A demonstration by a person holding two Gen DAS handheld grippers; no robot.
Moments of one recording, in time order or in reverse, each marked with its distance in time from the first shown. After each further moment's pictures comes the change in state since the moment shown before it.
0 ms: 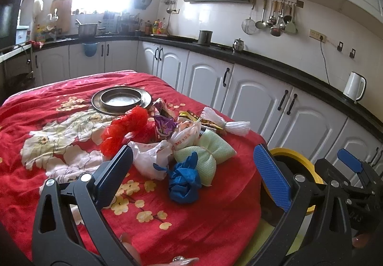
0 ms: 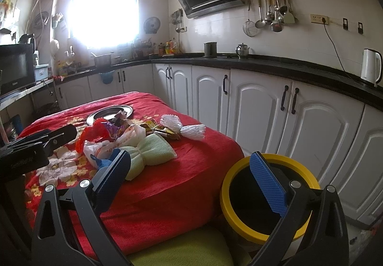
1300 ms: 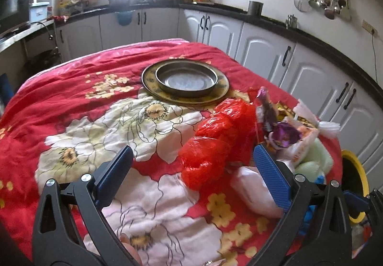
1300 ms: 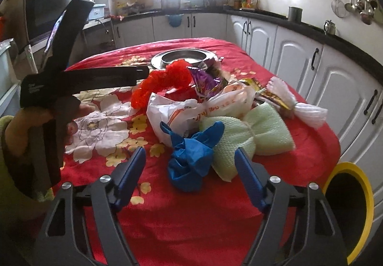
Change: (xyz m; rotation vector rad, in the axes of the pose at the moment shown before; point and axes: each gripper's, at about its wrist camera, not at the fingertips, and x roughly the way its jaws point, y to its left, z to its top) left arm 0.112 0.144 0.021 -0.060 0.215 0.208; right arm 0.119 0.129 -0.008 -0.231 0.323 0.355
